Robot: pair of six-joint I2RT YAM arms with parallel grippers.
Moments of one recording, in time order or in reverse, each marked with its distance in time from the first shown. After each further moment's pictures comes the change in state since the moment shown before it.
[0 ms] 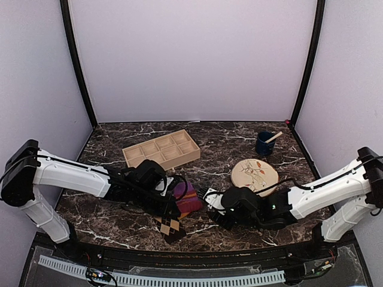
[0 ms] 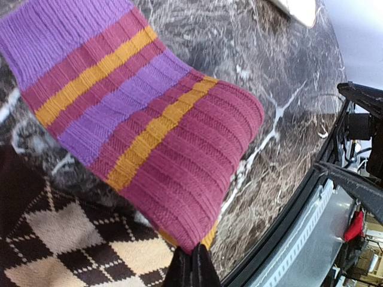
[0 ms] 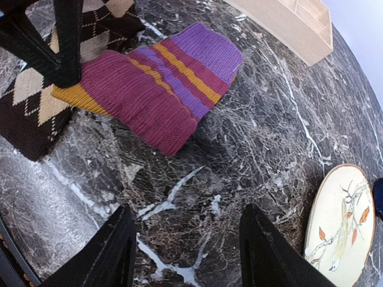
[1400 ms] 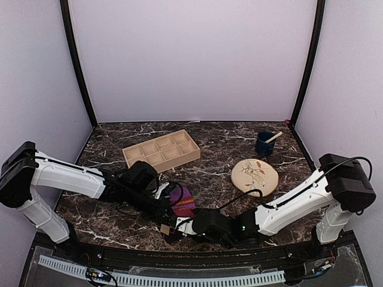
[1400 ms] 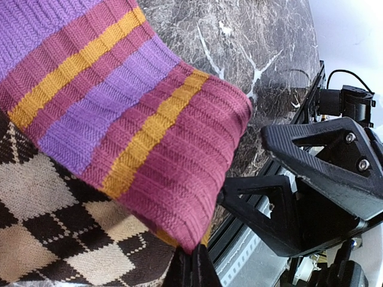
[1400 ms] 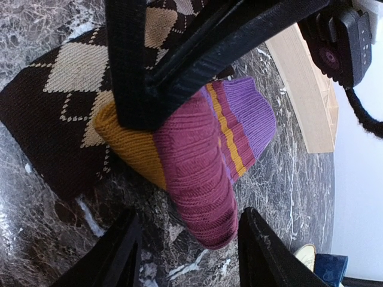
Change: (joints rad) left arm 0.063 -0.037 -0.095 0.047 0.244 -0.038; right arm 0.153 0.327 0.151 0.161 0.145 -0.406
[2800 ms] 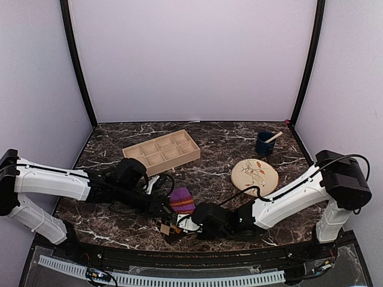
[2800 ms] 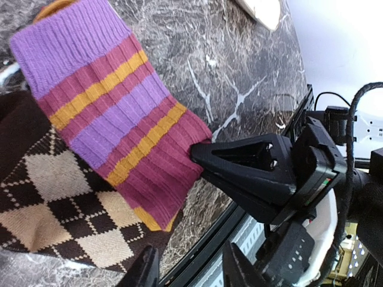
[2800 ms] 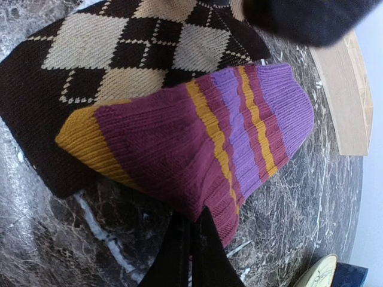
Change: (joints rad) left arm 0.008 -0.147 -0.058 0.014 -0.071 -0.052; right arm -0.077 0.024 0.020 -0.054 -0.158 0.012
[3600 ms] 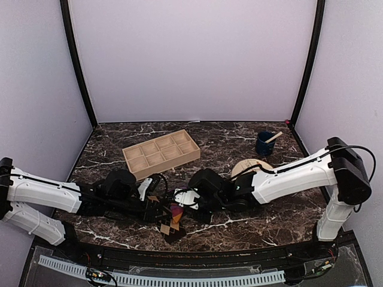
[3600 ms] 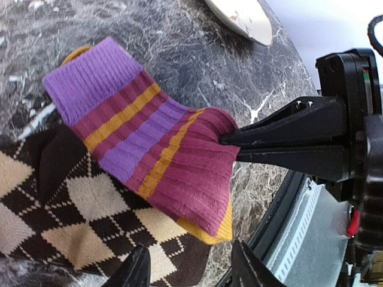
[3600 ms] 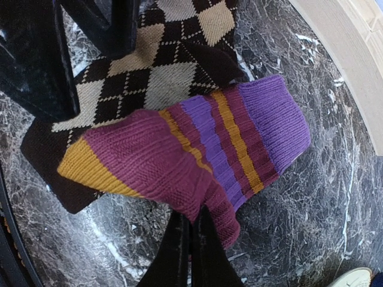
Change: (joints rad) left arm -0.046 -0.127 -0.186 0.194 -0.199 0.137; right arm -0.159 -0.034 0.198 -0.276 -0.320 0.153
